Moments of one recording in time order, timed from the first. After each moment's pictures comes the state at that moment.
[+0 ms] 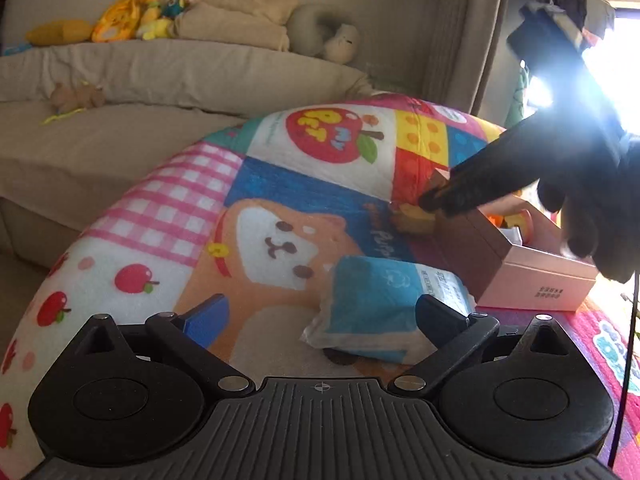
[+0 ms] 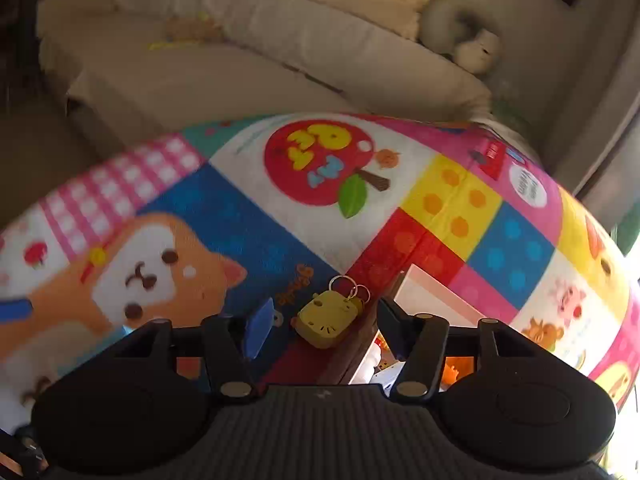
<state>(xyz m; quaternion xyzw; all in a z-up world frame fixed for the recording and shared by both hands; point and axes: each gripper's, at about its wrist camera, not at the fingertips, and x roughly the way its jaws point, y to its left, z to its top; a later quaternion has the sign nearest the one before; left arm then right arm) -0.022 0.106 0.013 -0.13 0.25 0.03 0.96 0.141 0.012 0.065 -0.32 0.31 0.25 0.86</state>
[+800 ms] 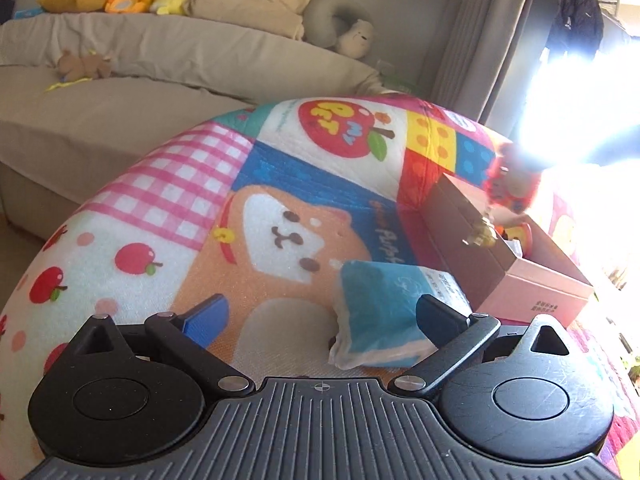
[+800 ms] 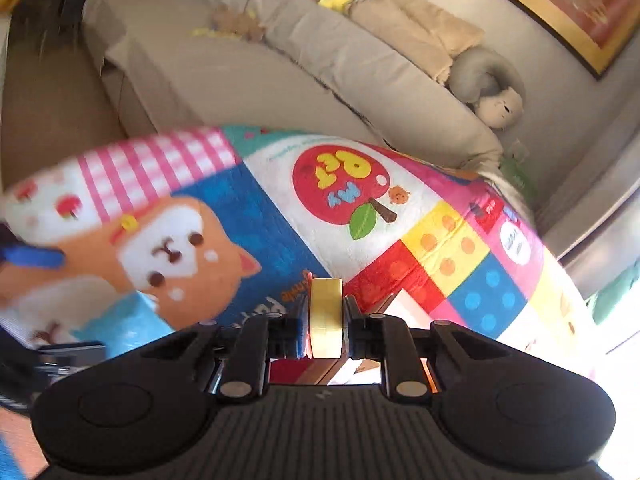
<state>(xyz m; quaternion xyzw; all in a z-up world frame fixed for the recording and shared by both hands) -0.022 0.118 0.006 -0.18 0.26 0.03 0.95 0.086 -0.014 0.116 -0.33 0.27 0.28 0.86</state>
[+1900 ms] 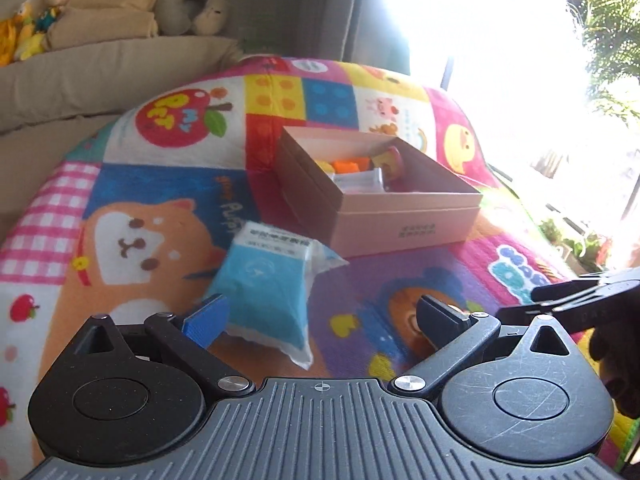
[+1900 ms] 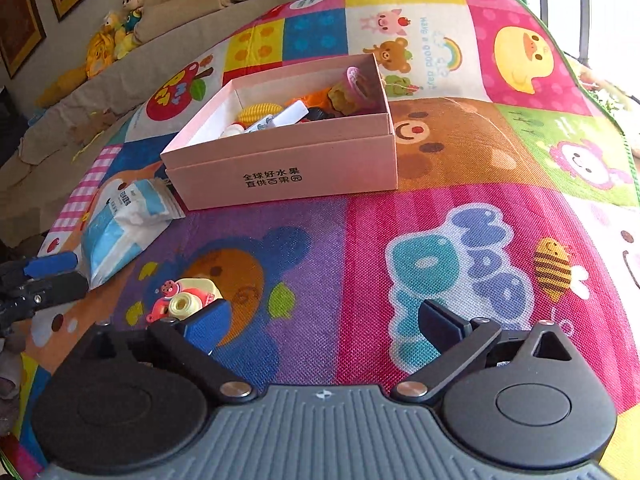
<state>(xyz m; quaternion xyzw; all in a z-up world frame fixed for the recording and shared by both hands) -0.026 0.025 0.038 -0.03 0.30 -0.11 0.95 0.002 -0.247 0.003 0.04 0.41 0.15 0.90</state>
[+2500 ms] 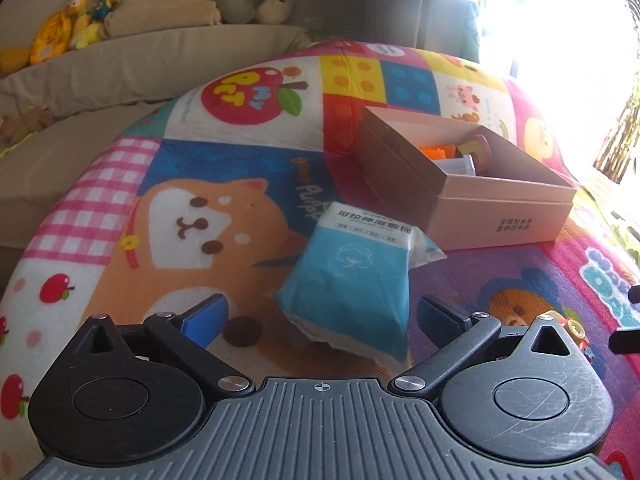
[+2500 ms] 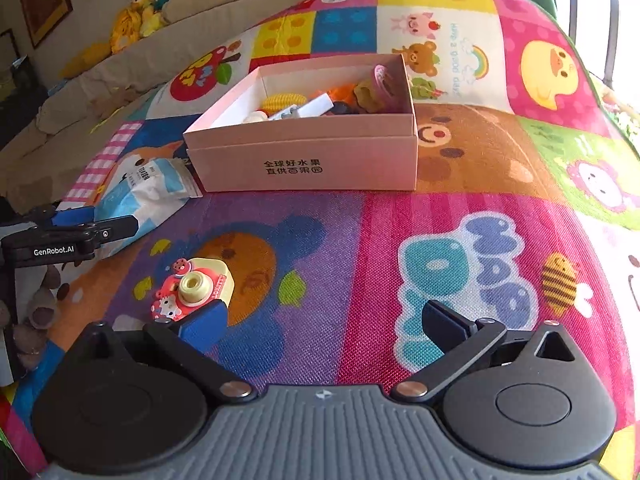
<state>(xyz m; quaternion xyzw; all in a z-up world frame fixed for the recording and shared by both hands) 0.000 0.047 0.006 -0.05 0.31 -0.02 0.95 -0.004 -0.244 0.007 -0.01 0.40 0.19 0.90</state>
